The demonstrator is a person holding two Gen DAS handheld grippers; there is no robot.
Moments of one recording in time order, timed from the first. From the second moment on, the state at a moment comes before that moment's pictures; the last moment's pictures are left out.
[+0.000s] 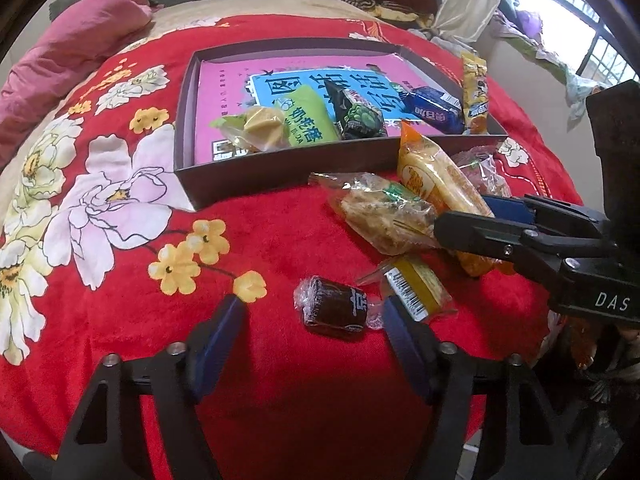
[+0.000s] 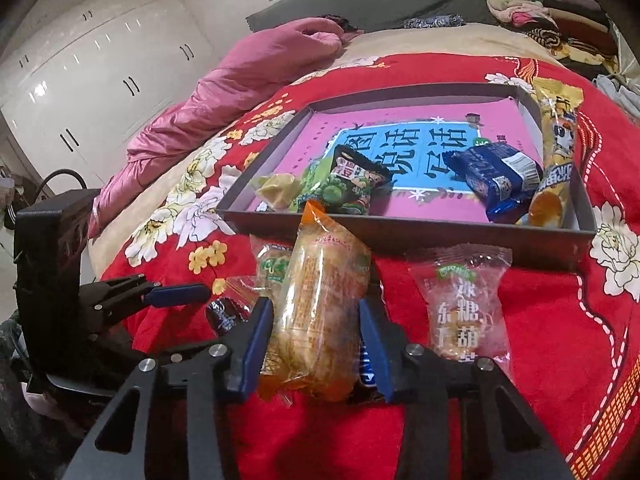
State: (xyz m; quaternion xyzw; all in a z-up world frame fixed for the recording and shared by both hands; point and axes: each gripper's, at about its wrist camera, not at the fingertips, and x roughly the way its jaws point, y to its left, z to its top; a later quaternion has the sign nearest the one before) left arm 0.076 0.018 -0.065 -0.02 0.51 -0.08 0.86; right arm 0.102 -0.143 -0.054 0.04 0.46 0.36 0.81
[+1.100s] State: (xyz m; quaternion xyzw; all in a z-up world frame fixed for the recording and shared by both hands) left arm 0.071 0.039 -0.040 -0.09 0.47 -0.09 0.87; right arm 0.103 -0.167 -0.030 0.09 0.42 0.38 0.82
